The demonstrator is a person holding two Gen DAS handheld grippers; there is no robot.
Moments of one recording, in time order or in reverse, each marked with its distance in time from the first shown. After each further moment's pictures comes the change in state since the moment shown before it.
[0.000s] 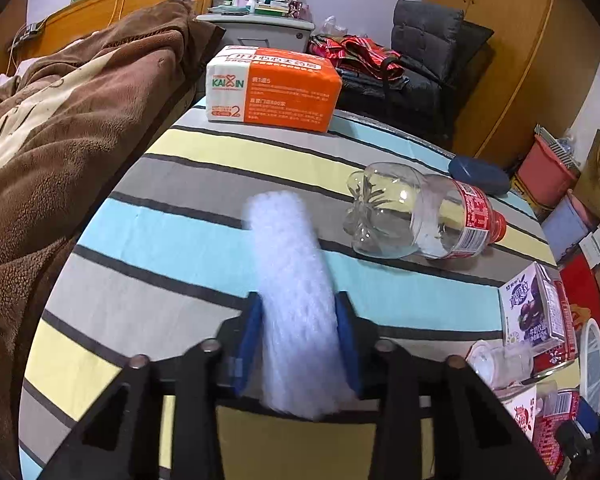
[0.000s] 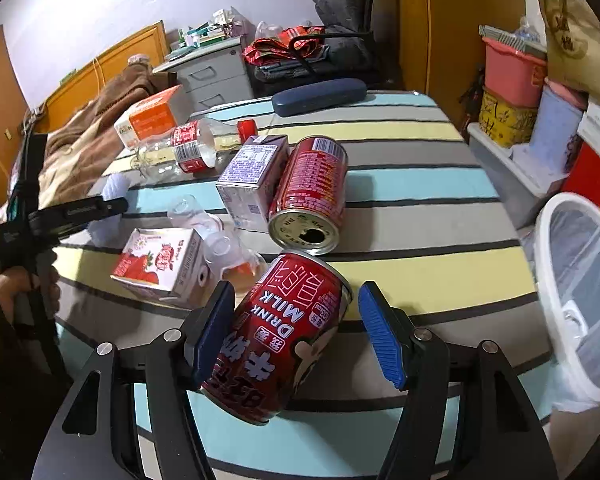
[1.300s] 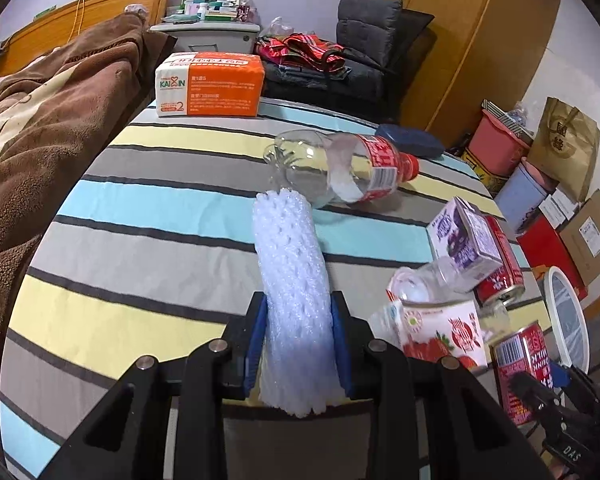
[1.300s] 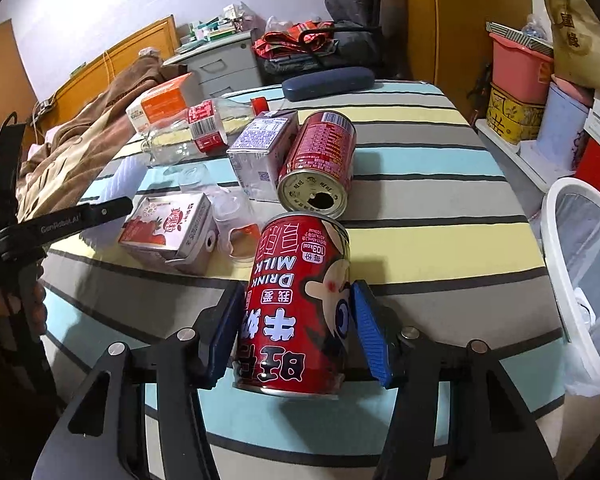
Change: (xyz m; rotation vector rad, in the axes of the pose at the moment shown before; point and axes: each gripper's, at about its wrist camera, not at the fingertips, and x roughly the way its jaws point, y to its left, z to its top) left arm -0.036 -0.032 -0.042 0.110 -0.002 -0.126; right arm 0.003 -0.001 -0.021 0.002 0.008 0.050
